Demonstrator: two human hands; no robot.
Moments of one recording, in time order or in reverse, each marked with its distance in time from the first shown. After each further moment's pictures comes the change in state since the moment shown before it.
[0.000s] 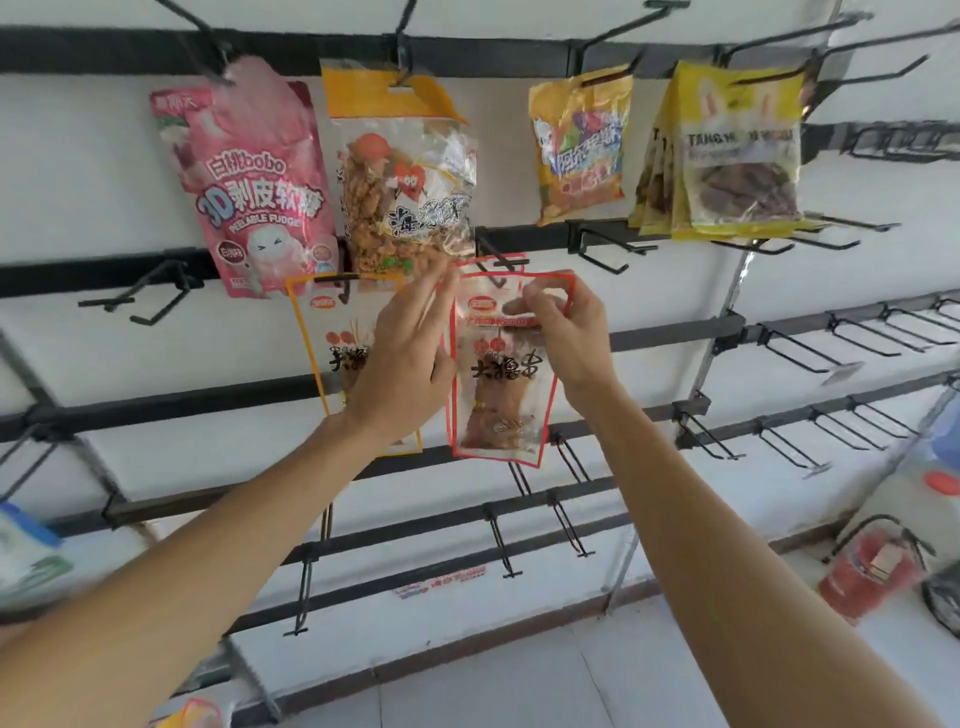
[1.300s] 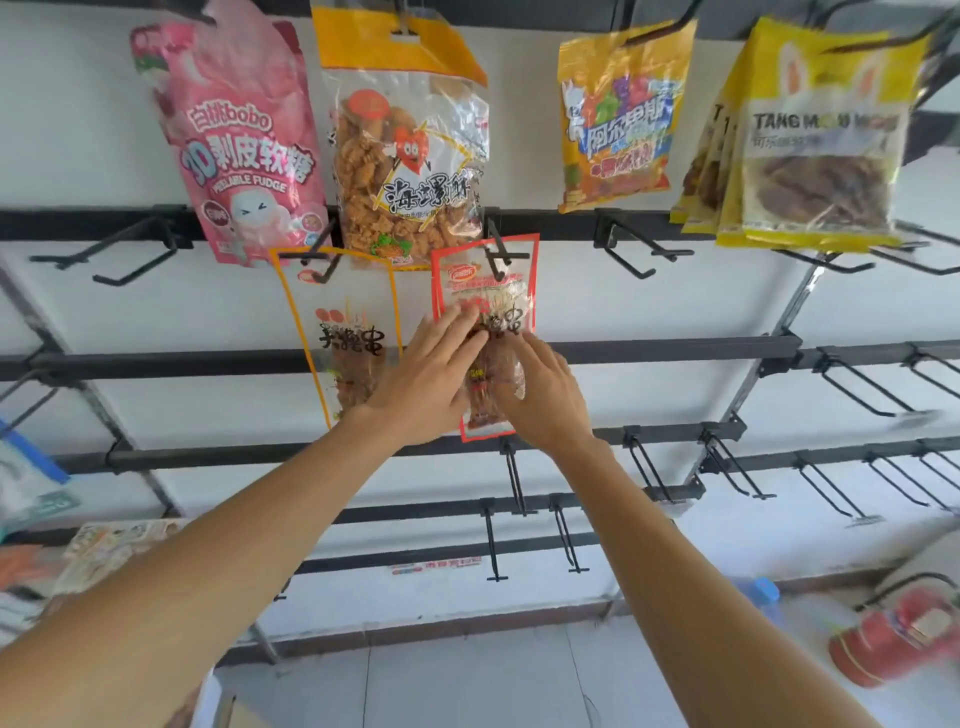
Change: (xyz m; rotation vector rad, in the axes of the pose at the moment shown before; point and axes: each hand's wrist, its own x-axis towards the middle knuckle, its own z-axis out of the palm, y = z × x) left_hand -0.004 -0.032 0.076 0.384 -0.534 -0.064; right_hand 0.020 0.110 -0.021 -0.958 -0.325 -0.085
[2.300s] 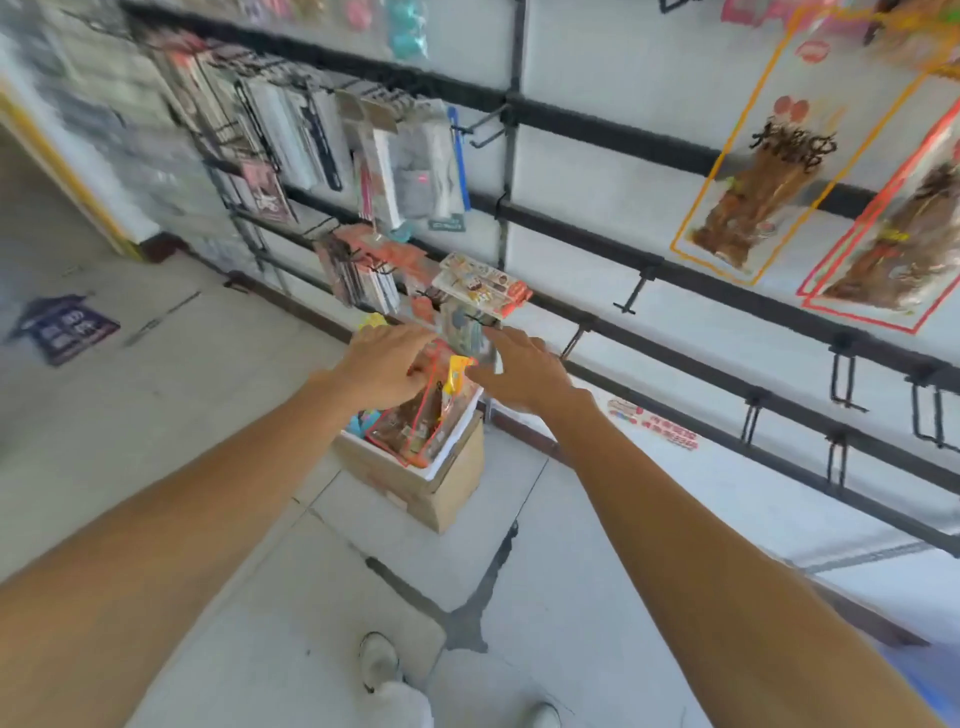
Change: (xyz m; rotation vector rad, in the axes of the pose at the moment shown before) left_hand -0.466 -0.027 -0.048 -0.096 -0.486 -0.891; right_hand -0.222 -0.249 0.184 -0.057 -0.898 -0.418
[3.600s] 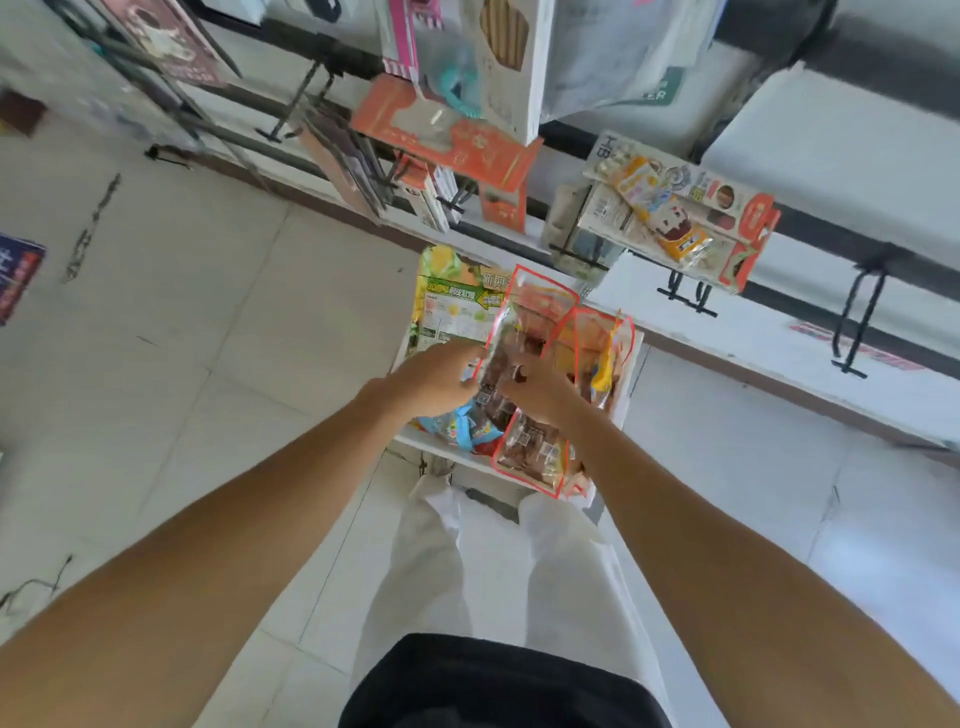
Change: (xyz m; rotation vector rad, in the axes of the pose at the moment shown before) left_hand 0.209 -0.282 0.180 -0.400 -0.579 0.033; right_hand 0.331 -0.066 0.241 0.532 -0.405 0.515
